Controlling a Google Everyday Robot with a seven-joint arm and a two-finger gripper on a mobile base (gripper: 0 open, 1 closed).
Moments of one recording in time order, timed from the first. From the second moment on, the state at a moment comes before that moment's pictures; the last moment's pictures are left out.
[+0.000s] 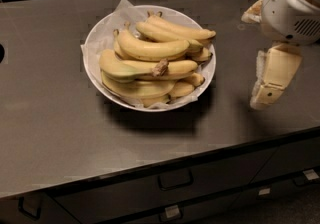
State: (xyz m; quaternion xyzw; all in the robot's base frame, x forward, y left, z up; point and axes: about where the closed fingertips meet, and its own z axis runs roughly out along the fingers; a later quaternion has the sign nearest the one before) arm 0.449 -0.174 0.980 -0.65 0.74 -0.03 0.17
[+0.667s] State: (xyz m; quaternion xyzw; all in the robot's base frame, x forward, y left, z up) arm 0.447 -0.114 0.994 -0.68 0.71 -0.04 0.19
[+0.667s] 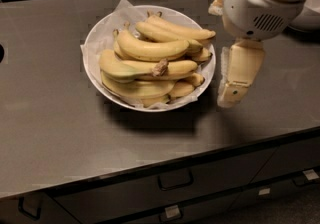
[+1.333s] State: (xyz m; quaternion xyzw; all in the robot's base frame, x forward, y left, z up) arm 0.459 -0.054 0.997 -0.70 0.68 -0.04 0.22
